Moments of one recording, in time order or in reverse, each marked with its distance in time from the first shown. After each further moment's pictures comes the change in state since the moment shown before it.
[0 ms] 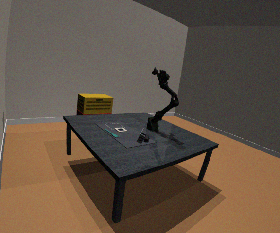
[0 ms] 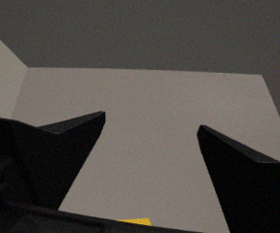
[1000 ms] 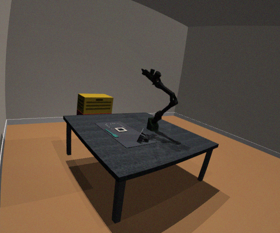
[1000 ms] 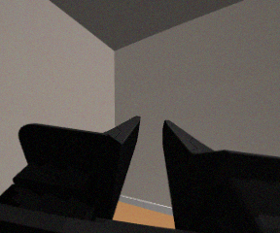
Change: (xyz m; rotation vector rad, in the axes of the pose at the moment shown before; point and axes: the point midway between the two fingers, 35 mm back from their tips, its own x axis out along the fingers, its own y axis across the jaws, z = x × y) arm -0.052 0.199 -0.035 0.349 0.327 0.427
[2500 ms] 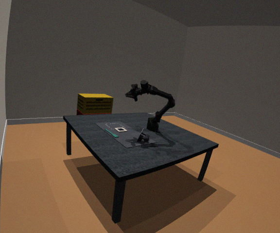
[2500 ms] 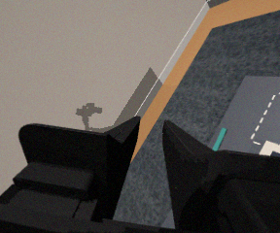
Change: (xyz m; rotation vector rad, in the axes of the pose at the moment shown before) arm -0.166 0.269 -0.233 0.653 1.145 0.120
